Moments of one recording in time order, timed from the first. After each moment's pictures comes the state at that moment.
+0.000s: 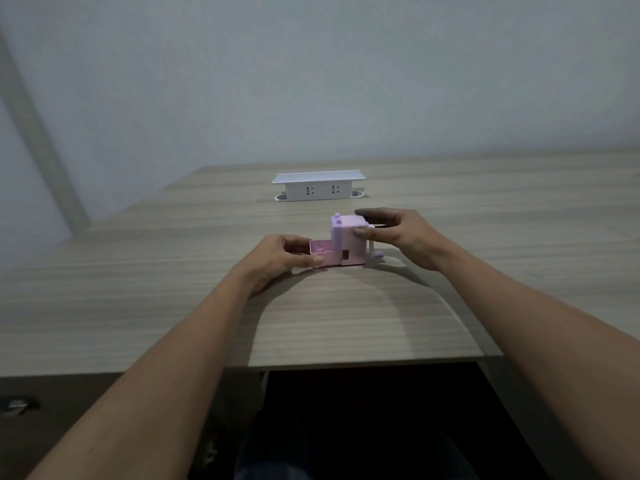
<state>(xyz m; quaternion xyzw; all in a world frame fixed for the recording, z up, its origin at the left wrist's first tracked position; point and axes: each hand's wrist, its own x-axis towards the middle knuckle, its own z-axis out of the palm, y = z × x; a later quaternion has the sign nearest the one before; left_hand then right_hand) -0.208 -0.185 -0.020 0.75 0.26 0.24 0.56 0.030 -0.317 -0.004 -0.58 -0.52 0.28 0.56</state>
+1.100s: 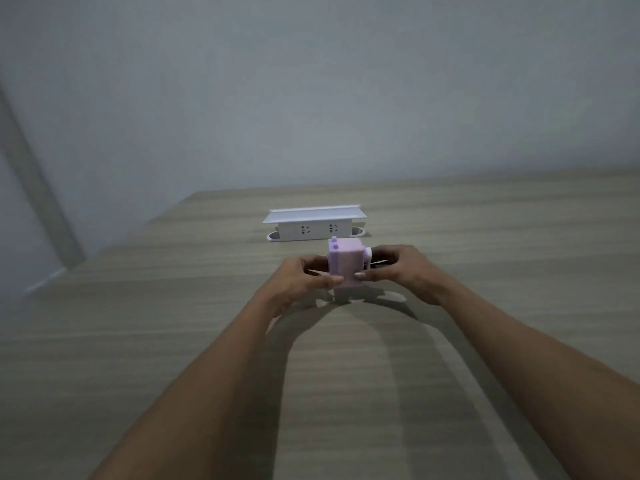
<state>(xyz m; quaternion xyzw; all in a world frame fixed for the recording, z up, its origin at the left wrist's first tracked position) -0.114 -0.121 0.008 0.77 0.25 0.24 0.54 0.094 -0.246 0.008 -0.60 -0.52 0.29 0.53</state>
